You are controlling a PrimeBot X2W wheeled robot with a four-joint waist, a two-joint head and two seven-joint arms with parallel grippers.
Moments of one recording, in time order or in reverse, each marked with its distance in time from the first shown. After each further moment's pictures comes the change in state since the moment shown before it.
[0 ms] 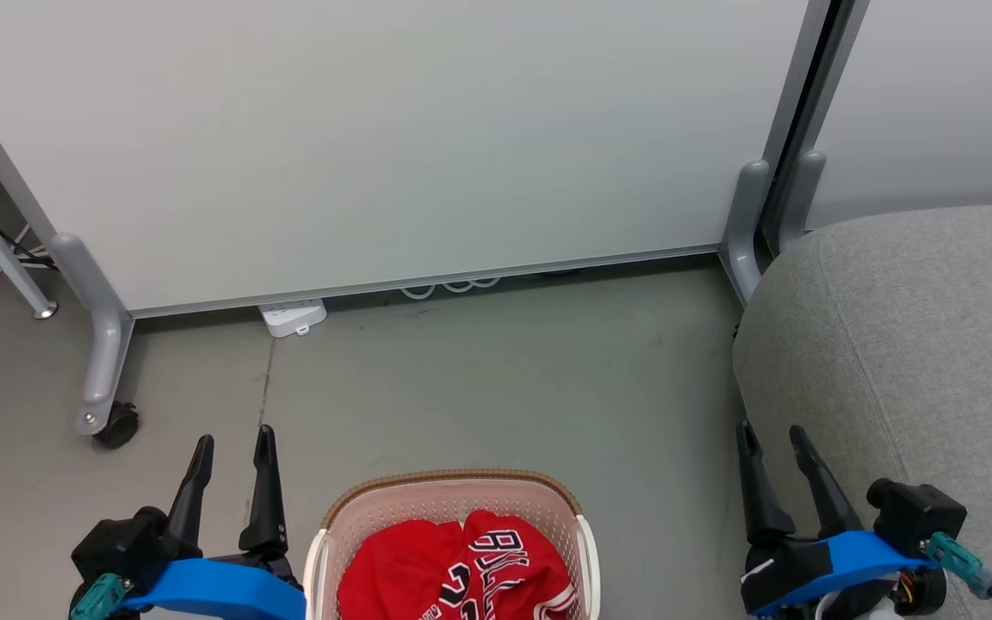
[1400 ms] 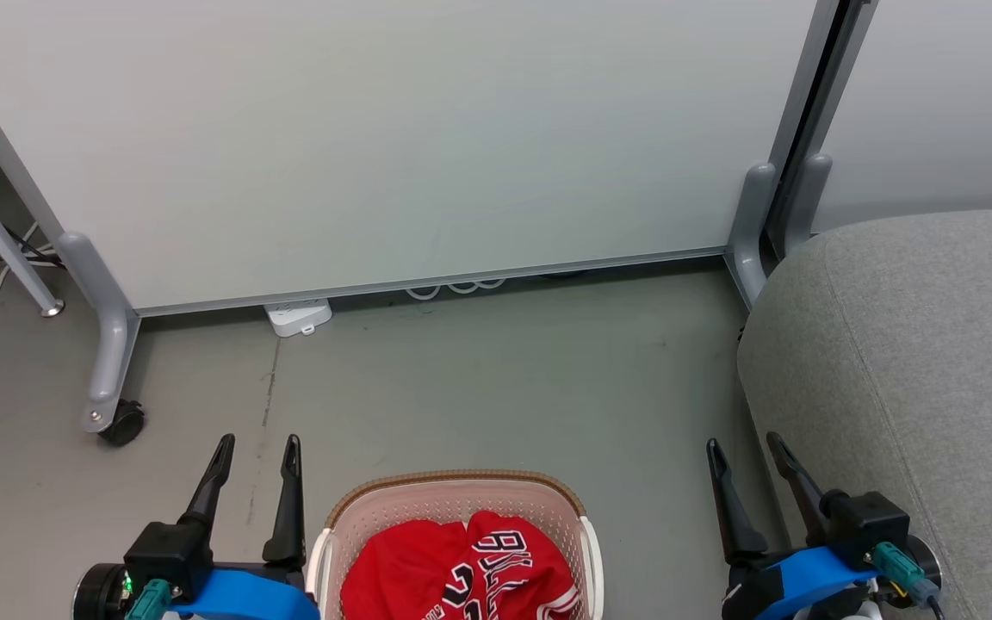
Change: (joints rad) left arm -0.009 0.003 -0.021 0.052 0.236 -0.004 -0.067; right arm -0.013 -0.001 0.022 0.070 -0.276 0.000 -0.067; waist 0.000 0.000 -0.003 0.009
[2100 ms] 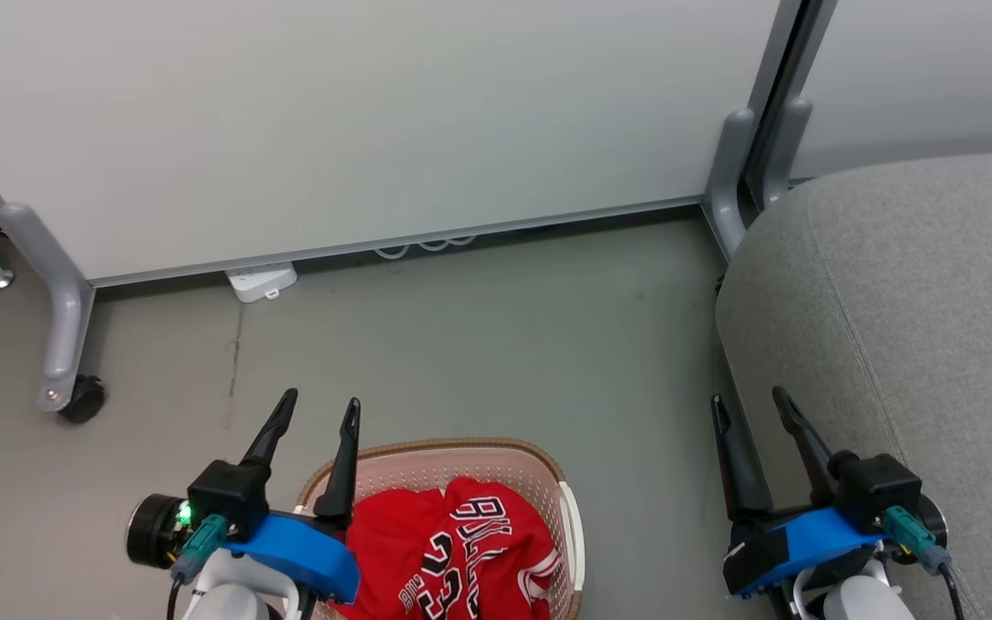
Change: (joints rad) left arm -0.126 0.001 -0.079 0.109 0.015 -0.048 0.000; right arm -0.049 0.000 -0.012 -0.026 -0.006 0.000 0.000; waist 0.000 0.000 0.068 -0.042
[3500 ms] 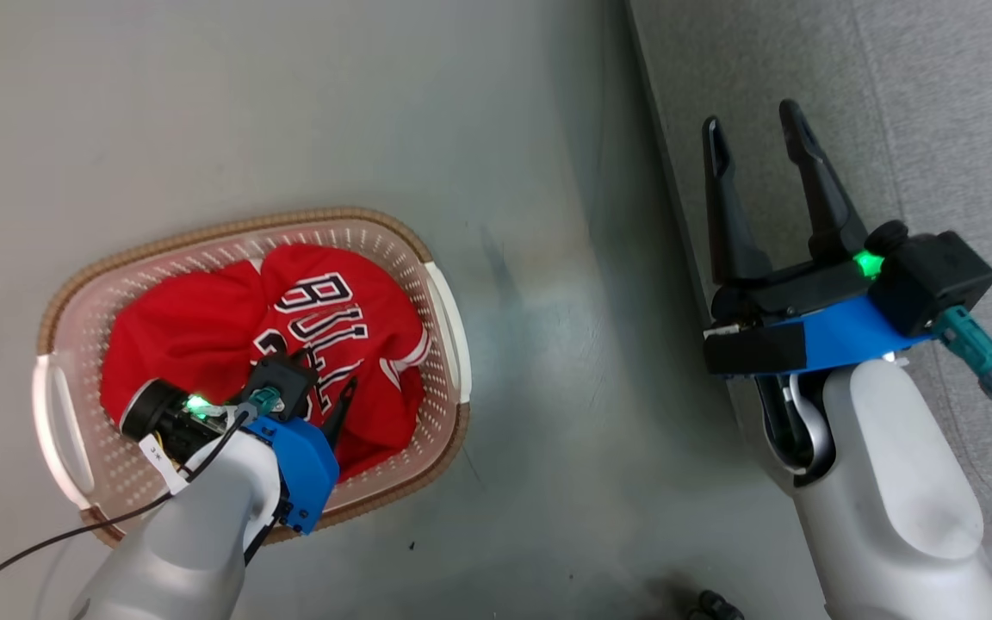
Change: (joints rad) left arm -0.549 0.112 -0.561 0.750 -0.142 -0.027 0.000; right arm -0.370 -0.001 0.060 -0.152 0.063 0.000 -0.003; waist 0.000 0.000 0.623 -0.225
